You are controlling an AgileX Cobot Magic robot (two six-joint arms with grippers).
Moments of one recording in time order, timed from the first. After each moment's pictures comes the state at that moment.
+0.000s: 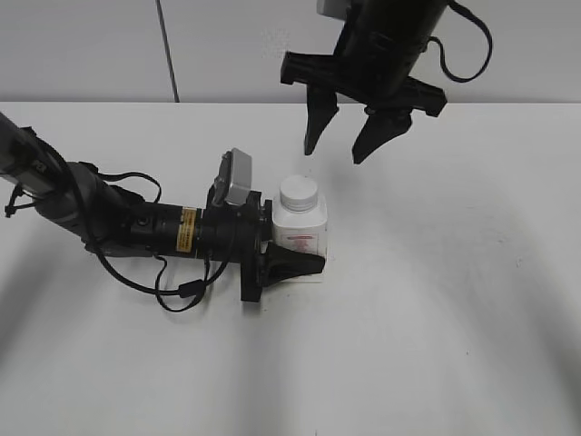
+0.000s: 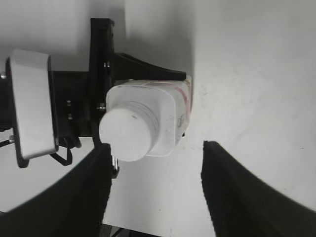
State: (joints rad) left arm -0.33 2.46 -1.26 1.41 -1.21 -0.56; right arm 0.51 2.01 -1.78 0.27 1.22 0.35
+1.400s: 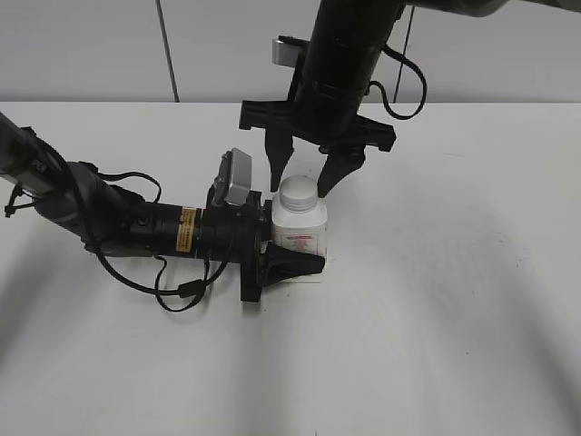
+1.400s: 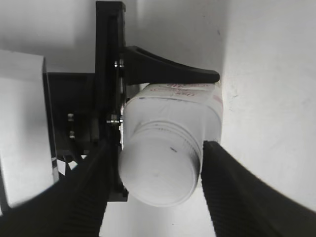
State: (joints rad) left arm -0.33 2.46 -1.26 1.42 -1.21 -0.56; right arm 0.58 2.16 -1.86 0.26 1.22 0.41
